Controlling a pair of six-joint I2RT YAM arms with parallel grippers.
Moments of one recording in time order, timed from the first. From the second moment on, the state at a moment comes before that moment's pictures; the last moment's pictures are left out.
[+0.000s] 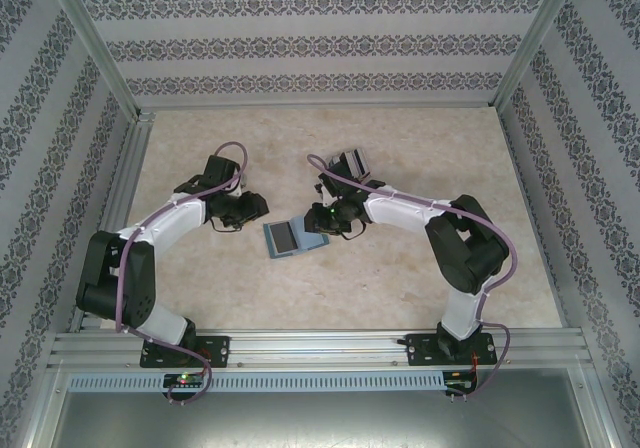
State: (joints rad) left arm -0.23 1.52 0.95 -0.50 0.36 -0.63; right arm 0.66 1.82 1.16 -0.43 -0.38 0.66
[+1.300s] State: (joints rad) left arm -0.23 1.92 1.19 -0.49 0.53 -0.54; right arm 0.72 1.76 0.95 -0.37 -0.38 0.71
